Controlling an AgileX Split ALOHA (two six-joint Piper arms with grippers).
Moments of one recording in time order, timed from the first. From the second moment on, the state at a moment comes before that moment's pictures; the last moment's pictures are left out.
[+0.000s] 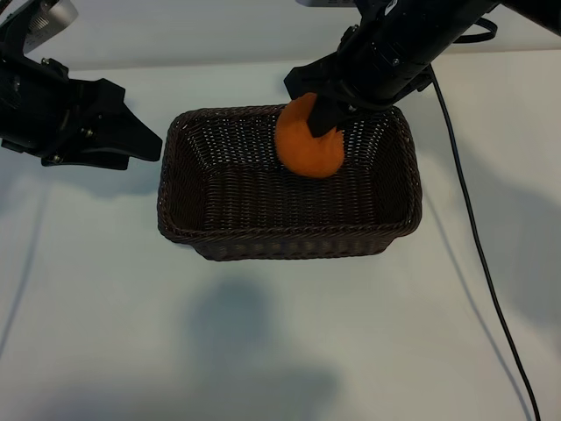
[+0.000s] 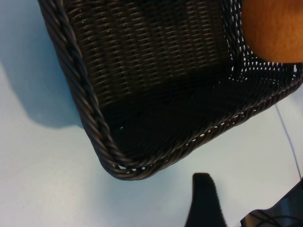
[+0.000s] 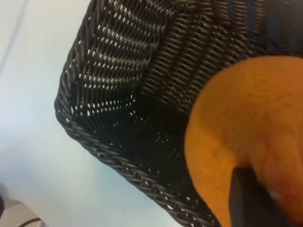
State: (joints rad) left arm -0.04 1.49 -1.16 -0.70 1.06 0.36; right arm 0.33 1.89 -1.62 0.50 1.03 -0.12
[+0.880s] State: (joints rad) left arm -0.04 1.49 -1.16 -0.70 1.06 0.36; right arm 0.33 2.03 -1.62 0.49 1.03 -0.14
